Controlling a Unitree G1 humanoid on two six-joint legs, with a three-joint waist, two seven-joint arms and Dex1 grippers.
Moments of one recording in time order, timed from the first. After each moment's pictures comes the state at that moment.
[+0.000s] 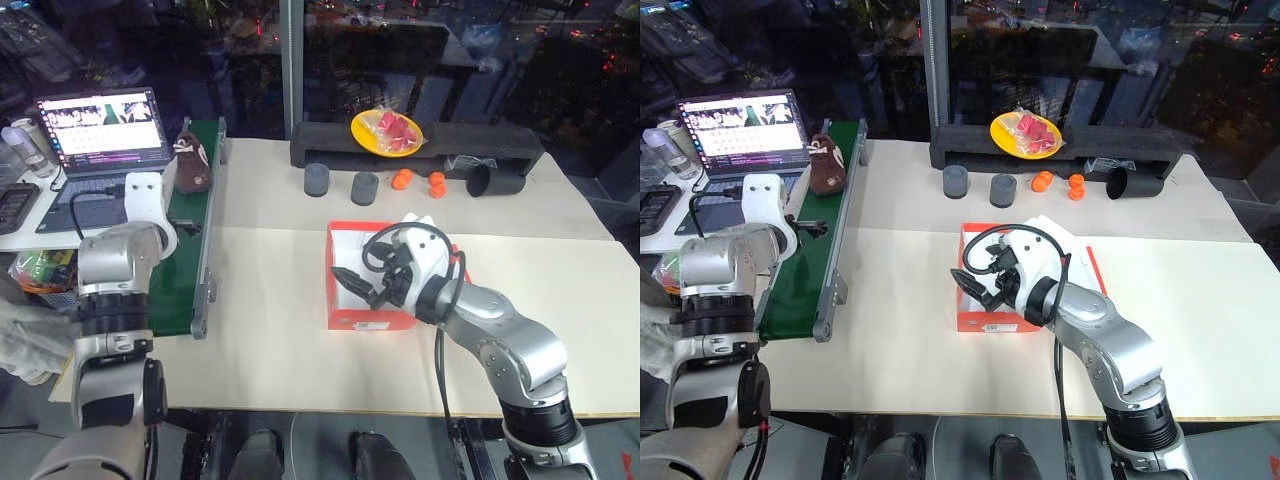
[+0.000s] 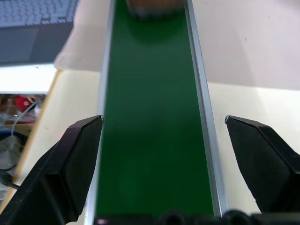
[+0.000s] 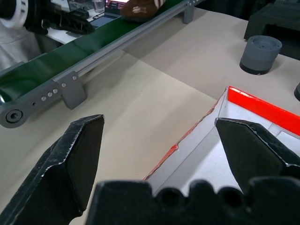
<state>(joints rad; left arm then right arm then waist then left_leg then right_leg) -0.84 0.52 0.26 0.29 -0.16 1.03 -0.13 -0.39 -0.40 0.08 -0.54 0.48 0.88 0.36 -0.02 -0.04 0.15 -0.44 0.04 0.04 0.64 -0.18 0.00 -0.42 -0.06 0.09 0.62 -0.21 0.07</state>
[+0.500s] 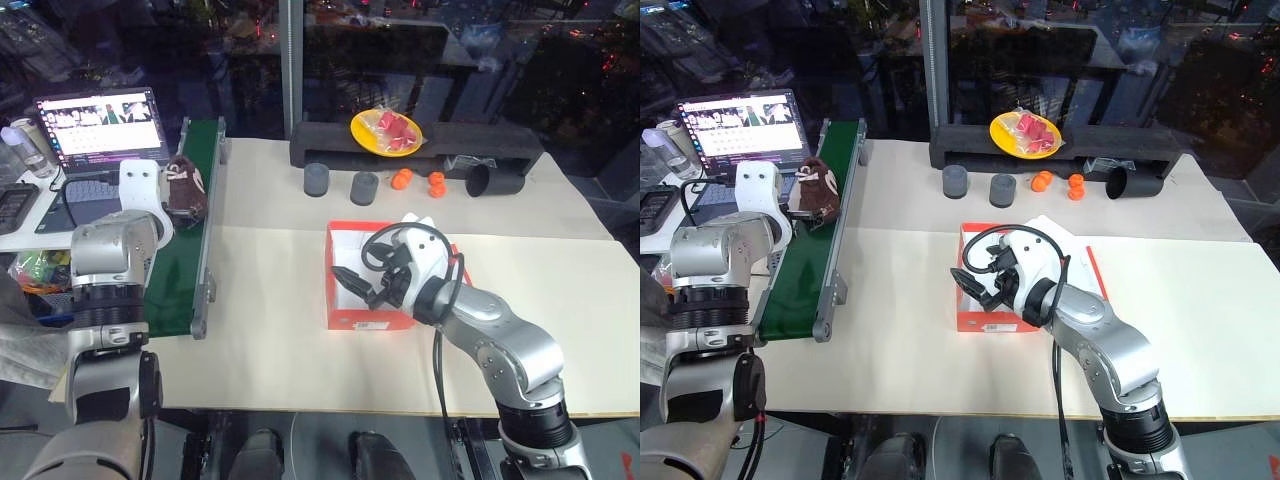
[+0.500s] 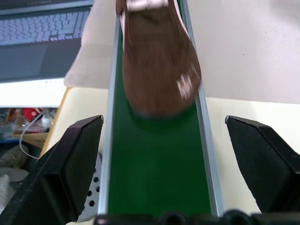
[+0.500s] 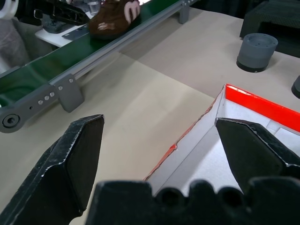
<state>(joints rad) -0.86 0.55 0.24 0.29 -0.15 1.02 -0.13 -0.38 -0.37 0.08 -0.54 0.47 0.88 0.34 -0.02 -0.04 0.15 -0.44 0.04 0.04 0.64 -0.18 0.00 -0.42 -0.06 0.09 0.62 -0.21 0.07</state>
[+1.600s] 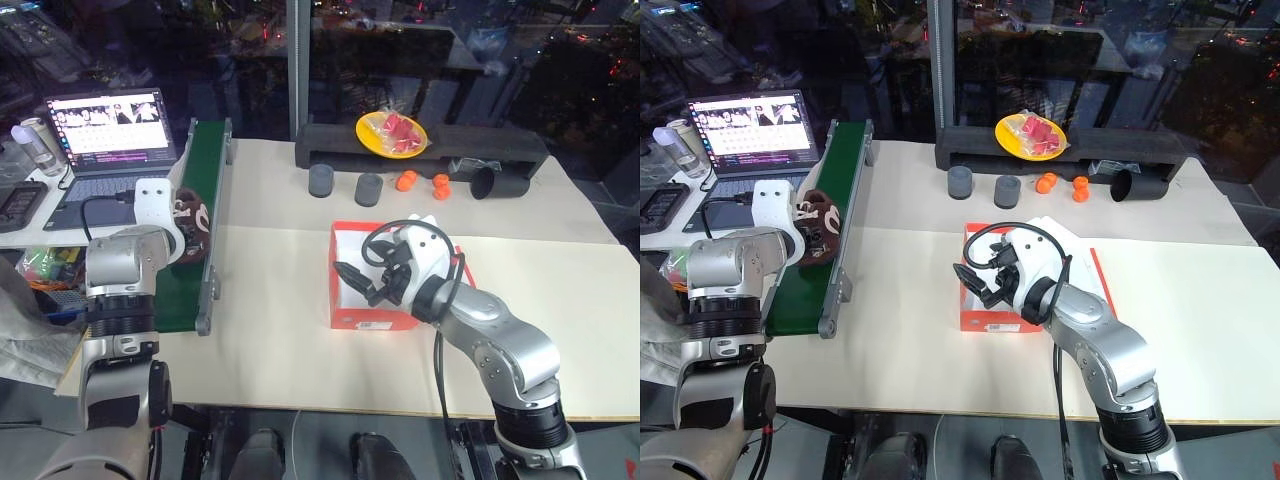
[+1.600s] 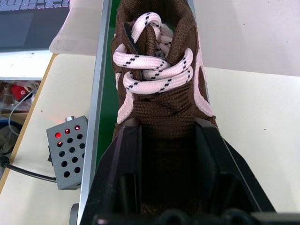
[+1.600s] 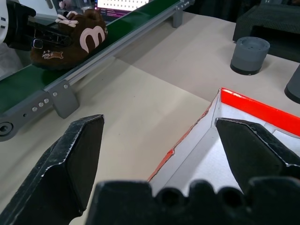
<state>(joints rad) -0.81 0.48 0.26 0.26 -0.16 1.07 -0.13 -0.38 -0.35 0.07 -0.53 0.45 0.88 0.30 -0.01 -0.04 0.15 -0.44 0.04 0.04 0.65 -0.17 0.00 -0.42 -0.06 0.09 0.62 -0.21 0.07</state>
